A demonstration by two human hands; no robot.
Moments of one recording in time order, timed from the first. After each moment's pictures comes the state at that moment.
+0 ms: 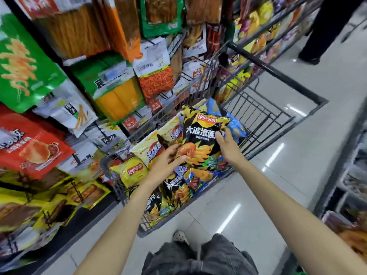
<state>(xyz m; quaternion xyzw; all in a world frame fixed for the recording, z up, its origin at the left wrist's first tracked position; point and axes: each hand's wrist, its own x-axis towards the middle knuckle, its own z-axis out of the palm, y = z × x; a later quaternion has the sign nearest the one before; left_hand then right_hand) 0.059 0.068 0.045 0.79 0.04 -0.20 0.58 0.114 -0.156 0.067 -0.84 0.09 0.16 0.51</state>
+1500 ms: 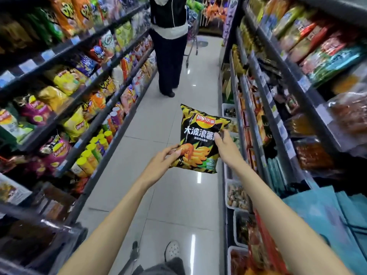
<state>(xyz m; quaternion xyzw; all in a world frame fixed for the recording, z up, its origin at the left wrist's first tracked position) 0.378 -0.714 0.110 0.74 -0.26 -0.31 0.54 0.277 -0.927 0.141 -0.82 0.31 -0.11 0.47</state>
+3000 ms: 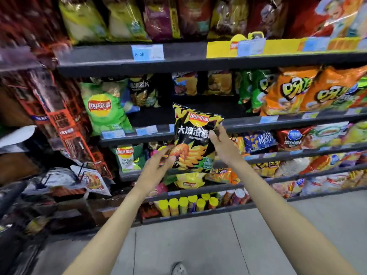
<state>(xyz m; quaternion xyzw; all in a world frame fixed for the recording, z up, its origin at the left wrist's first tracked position) 0.973 -0.591 0.135 0.84 0.21 0.17 0.47 1.158 -0.746 0.181 -0.82 -0.27 0.20 0.47</state>
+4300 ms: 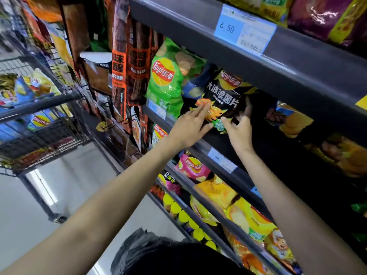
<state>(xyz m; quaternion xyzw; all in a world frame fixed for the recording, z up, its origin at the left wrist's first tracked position) 1.124 -0.446 0.120 0.84 0.50 0.19 0.12 1.305 -0.460 0.115 -0.63 -0.53 0.27 0.50</state>
